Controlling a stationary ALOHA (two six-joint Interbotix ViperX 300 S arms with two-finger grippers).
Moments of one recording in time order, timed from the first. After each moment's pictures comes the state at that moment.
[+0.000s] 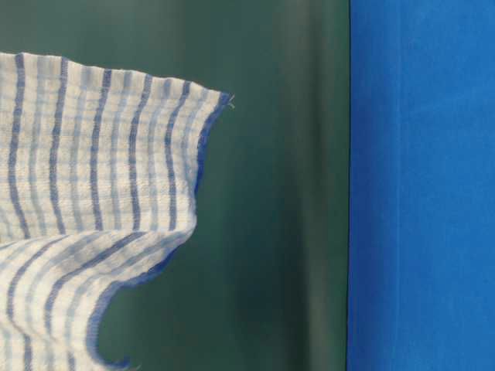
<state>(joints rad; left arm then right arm) 0.10 -0.58 0.31 -0.02 0.45 0.08 -0.10 -0.44 0.11 -0.06 0.69 0.04</state>
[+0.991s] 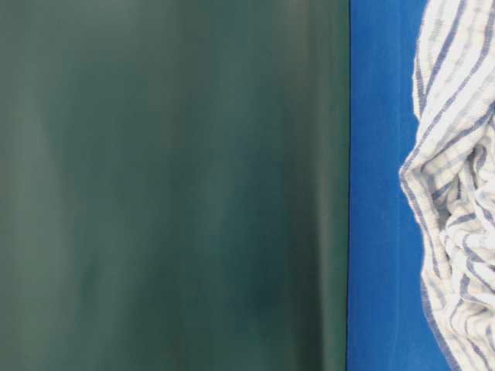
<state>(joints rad) 0.10 -0.57 0.44 -0.02 0.39 0.07 -0.09 -0.43 0.22 -0.06 0.66 0.05</state>
